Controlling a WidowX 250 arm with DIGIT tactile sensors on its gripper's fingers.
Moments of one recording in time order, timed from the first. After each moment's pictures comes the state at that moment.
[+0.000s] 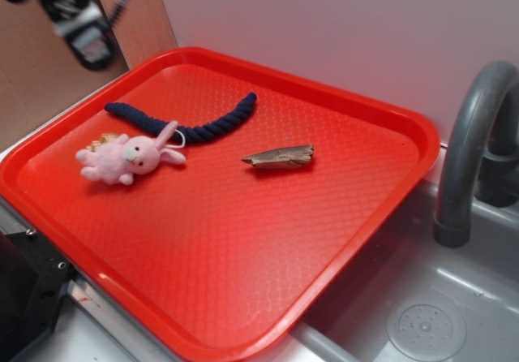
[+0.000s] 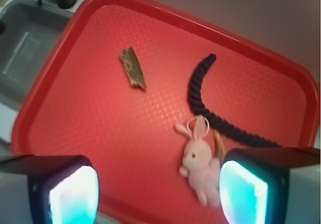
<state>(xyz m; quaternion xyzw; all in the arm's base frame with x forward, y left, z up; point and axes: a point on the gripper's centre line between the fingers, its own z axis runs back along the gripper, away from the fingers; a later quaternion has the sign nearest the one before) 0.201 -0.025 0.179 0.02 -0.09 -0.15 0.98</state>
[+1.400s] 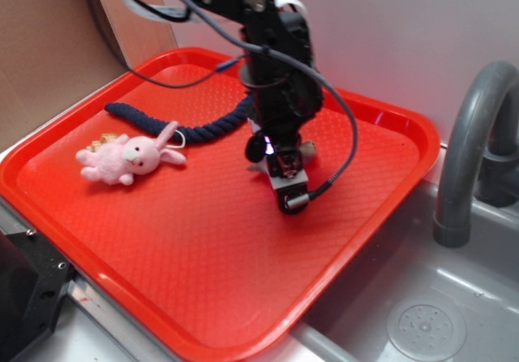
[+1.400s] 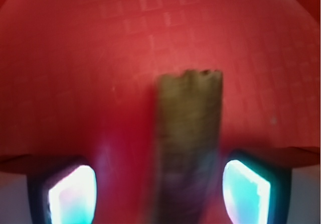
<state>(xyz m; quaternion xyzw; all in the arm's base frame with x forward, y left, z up) 0.284 -0.099 0.030 0.05 -0.01 -0.25 0.97</state>
